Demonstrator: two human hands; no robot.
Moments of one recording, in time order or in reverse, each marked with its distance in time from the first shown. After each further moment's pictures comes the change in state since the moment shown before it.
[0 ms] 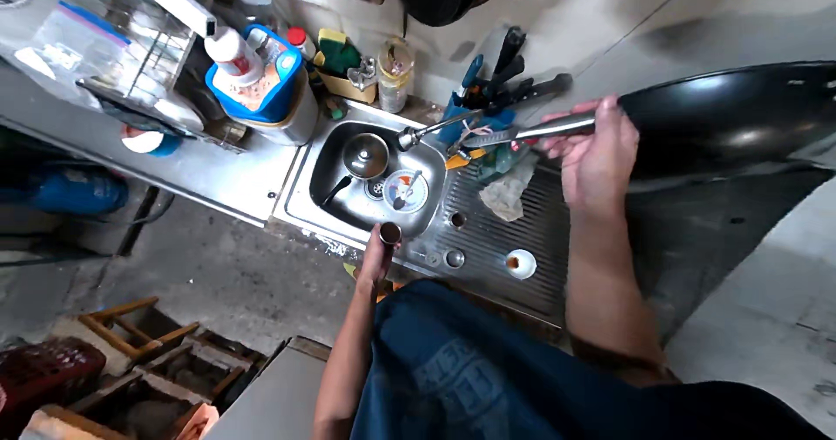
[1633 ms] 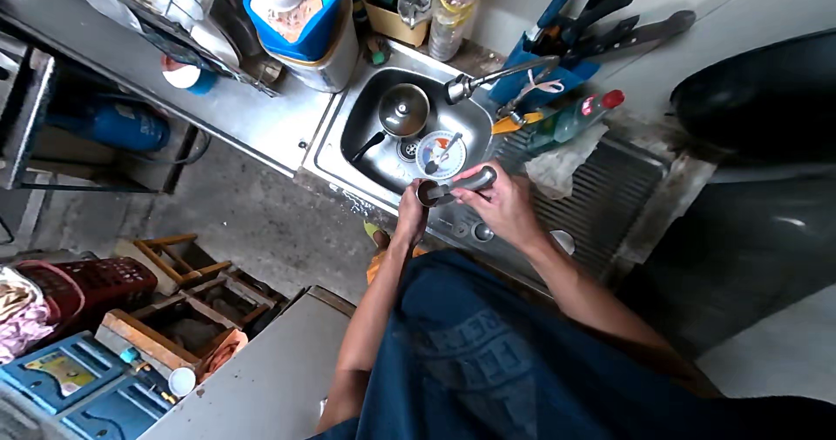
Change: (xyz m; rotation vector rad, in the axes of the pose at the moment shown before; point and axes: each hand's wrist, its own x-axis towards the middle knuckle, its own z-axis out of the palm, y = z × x) left_hand -0.050 0.021 0.034 0.231 0.009 0.186; right_hand -0.129 0.056 0.096 -0.417 -0.588 -0.076
